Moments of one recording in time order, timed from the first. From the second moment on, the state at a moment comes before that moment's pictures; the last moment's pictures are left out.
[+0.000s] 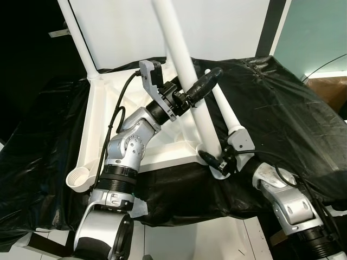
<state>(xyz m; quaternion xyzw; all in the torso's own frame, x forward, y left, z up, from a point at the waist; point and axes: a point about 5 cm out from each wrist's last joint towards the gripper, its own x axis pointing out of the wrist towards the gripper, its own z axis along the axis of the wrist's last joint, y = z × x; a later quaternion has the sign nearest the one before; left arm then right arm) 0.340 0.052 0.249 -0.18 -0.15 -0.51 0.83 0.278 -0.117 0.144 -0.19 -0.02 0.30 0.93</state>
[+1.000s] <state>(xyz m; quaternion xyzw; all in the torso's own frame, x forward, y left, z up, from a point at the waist) 0.336 0.047 0.248 -0.19 -0.15 -0.50 0.83 0.269 -0.106 0.170 -0.14 -0.01 0.28 0.95</state>
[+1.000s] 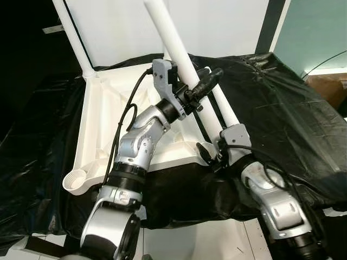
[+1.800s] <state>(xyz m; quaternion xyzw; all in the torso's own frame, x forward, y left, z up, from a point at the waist) 0.318 0.053 0.250 -0.20 -0.13 -0.55 0.80 0.277 -0.121 0.188 -0.14 0.02 0.39 0.91</state>
